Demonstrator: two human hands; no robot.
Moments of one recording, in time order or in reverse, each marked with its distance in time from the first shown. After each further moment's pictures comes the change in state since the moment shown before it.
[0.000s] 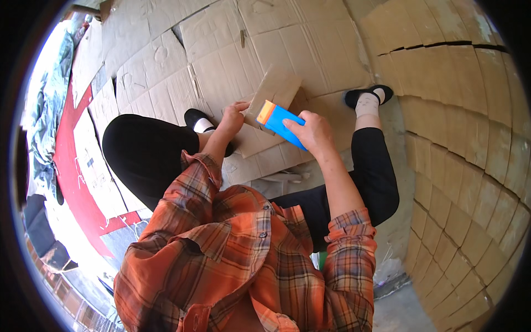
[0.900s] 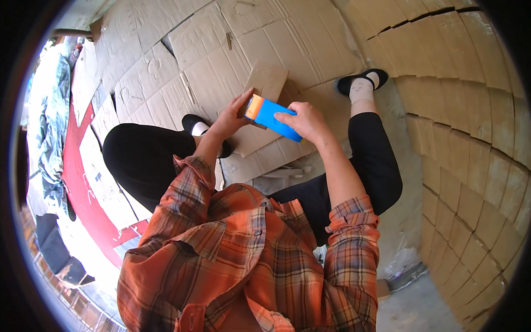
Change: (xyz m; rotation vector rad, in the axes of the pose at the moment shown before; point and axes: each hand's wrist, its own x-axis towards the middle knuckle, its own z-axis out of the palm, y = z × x) left_hand -0.005 0.058 -0.016 -0.150 -0.356 0.231; right_hand -0.005 0.011 -0.016 0.294 -0.176 0.073
